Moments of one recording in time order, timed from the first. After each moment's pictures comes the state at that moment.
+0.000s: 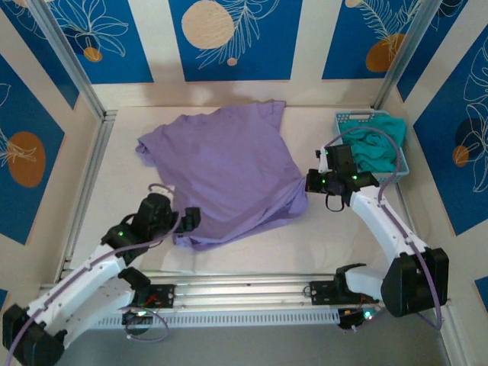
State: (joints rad) left arm -0.65 0.82 0.58 -0.51 -0.13 -0.46; right arm 0.20 1.17 0.93 -0.66 -0.17 0.30
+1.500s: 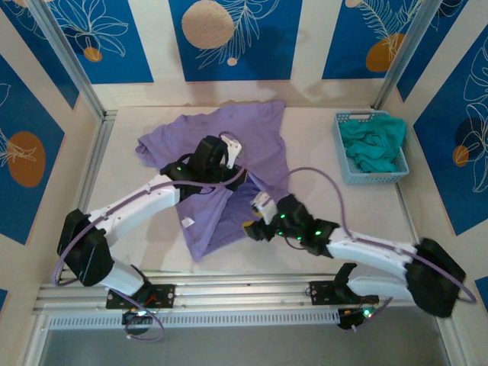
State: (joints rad) left arm -0.74 1.48 1.26 -0.46 0.17 -0.29; right arm 0.93 1.17 0.46 0.16 -0.09 0.05
